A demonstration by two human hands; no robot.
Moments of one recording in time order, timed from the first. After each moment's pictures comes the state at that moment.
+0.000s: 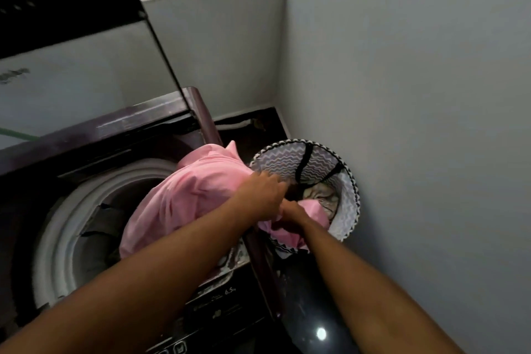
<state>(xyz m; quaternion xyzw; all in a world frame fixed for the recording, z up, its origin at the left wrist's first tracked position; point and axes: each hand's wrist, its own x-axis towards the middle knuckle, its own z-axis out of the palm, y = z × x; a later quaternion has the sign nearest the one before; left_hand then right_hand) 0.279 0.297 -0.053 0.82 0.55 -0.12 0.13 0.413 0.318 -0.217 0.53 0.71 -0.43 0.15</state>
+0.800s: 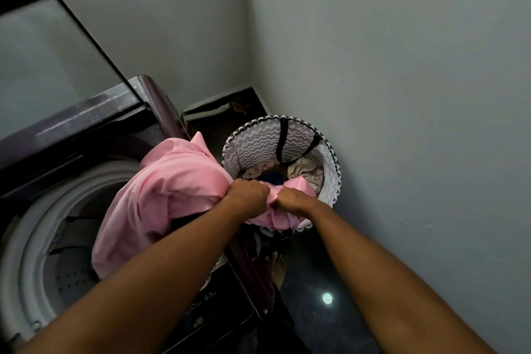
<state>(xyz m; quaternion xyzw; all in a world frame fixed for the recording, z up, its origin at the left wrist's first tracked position) 0.301 0.300 -0.119 0.78 0.54 -0.25 0.20 0.444 0.325 -0.187 0.54 0.61 -0.56 0.14</state>
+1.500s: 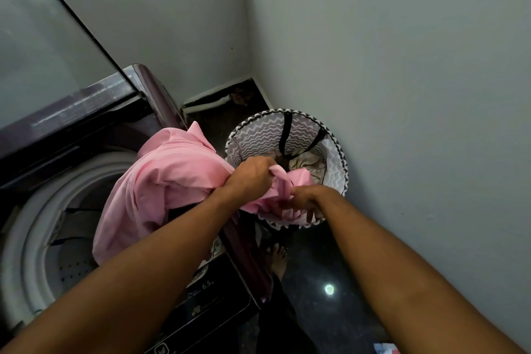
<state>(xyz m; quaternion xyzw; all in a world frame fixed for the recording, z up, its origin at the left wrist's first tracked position) 0.308 0.310 -0.099 0.67 0.64 0.06 0.36 0.474 0.325 -0.154 0.53 0.53 -0.60 0.29</state>
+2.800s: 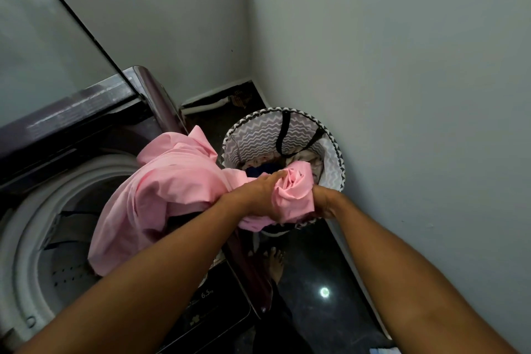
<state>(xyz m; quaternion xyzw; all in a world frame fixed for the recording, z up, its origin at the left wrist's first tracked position) 0.309 0.303 -0.131 0.67 0.55 -0.06 0.49 0.500 0.331 -0.175 0.58 0.27 -0.77 0.00</state>
